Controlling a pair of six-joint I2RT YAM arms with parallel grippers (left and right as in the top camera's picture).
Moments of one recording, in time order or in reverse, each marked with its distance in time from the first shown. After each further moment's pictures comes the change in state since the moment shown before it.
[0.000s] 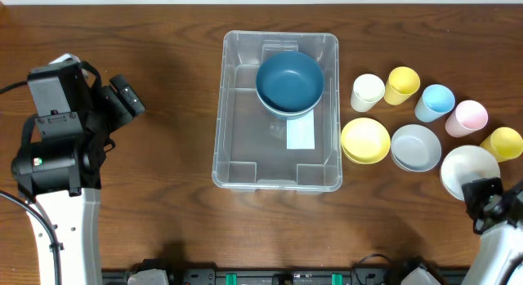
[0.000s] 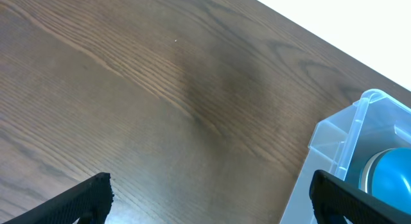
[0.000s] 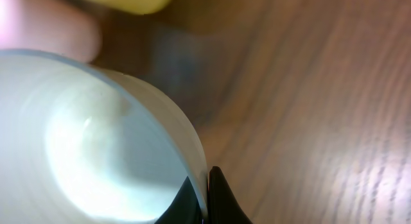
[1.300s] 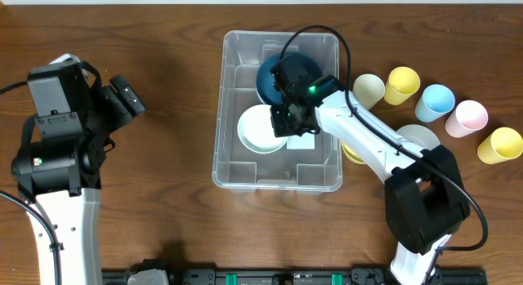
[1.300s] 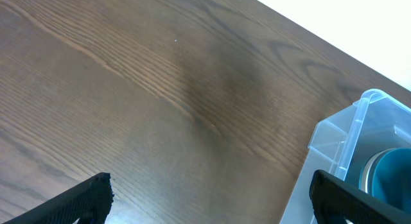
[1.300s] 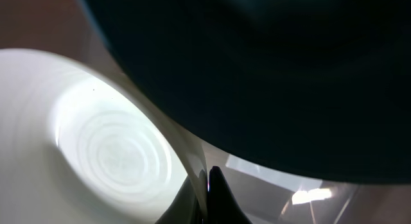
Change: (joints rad) left arm 0.000 0.000 0.000 0.000 0.000 0.000; right arm 1.368 0.947 0.829 -0.102 0.029 -0.163
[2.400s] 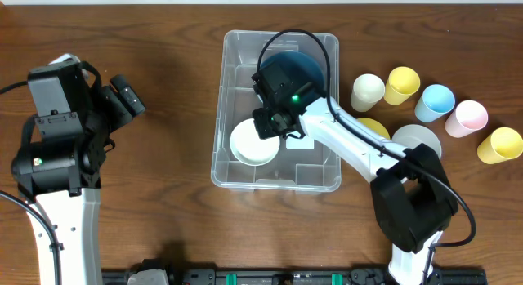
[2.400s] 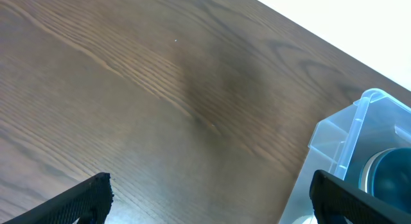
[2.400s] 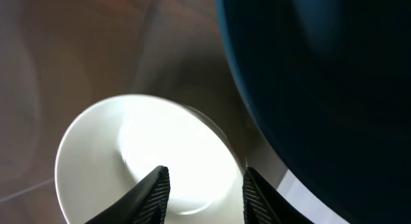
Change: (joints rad) left arm 0.000 0.000 0.000 0.000 0.000 0.000; right arm 0.066 0.037 0.007 0.111 0.008 -0.035
